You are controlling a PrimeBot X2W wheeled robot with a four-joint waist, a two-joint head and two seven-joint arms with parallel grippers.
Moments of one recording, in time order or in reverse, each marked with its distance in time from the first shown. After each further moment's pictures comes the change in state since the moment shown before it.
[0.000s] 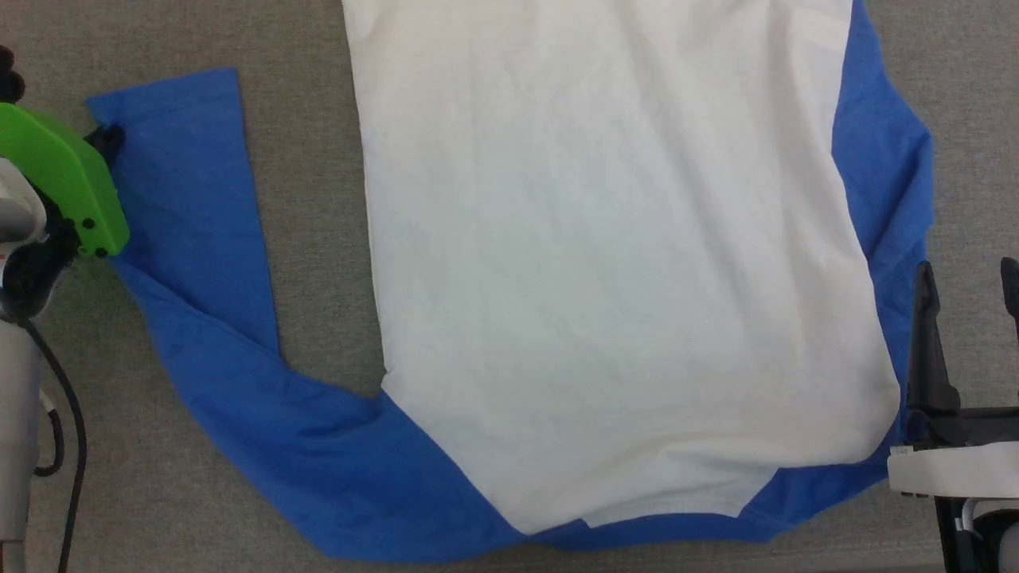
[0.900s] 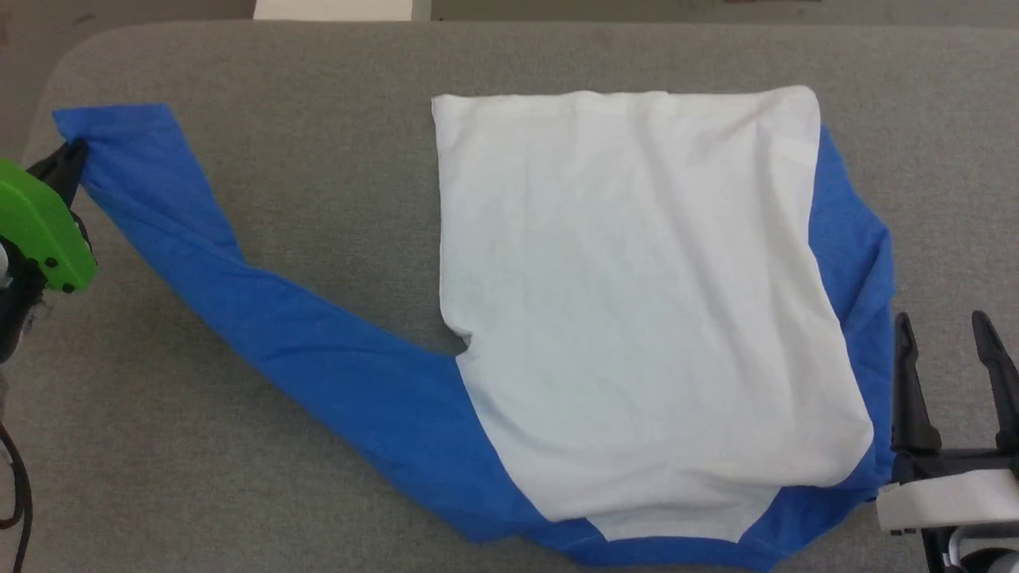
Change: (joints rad) left arm 0.085 0.105 -0.061 -0.034 -0.164 -0.002 -0.197; right arm 0.053 0.000 0.000 0.065 0.016 0.000 0.016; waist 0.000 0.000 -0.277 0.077
